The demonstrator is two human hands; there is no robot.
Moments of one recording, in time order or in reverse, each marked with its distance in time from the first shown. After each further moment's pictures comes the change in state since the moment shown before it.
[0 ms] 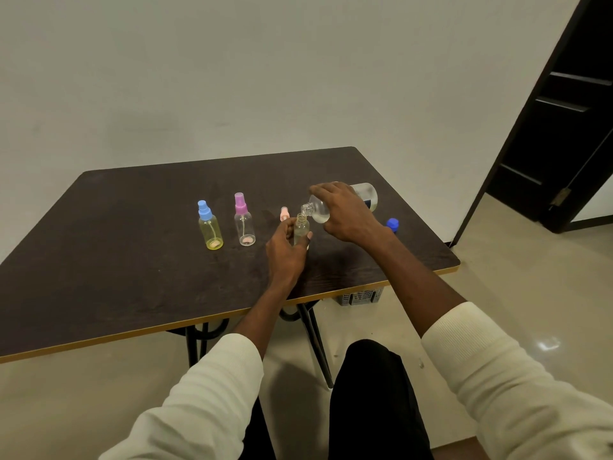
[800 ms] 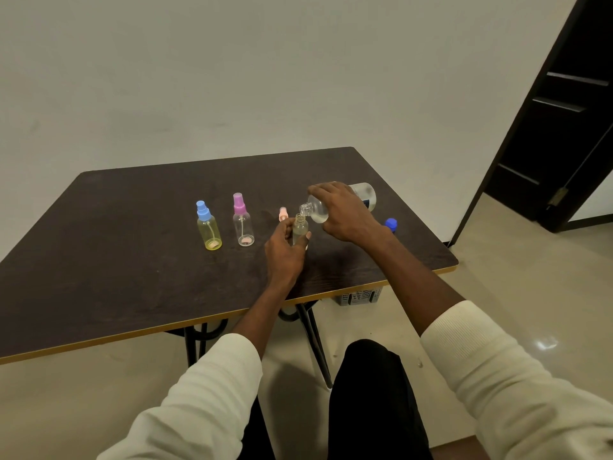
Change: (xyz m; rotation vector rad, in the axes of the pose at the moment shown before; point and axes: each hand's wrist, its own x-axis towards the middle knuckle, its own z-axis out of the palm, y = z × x) left_hand 0.000 -0.001 -0.001 -0.005 -0.009 -0.001; right_hand -0.001 -0.002 -0.001 -0.009 -0.006 0.001
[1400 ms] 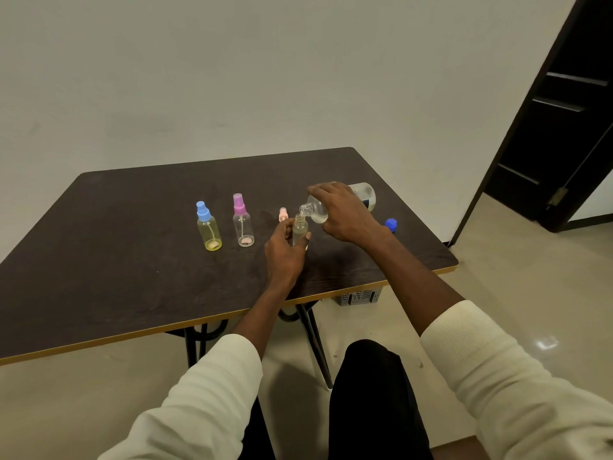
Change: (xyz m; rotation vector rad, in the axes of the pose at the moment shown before) left_hand 0.001 -0.002 0.001 -0.009 -0.007 0.017; right_hand 0.000 -0.001 -0.001 -0.010 0.000 -0.005
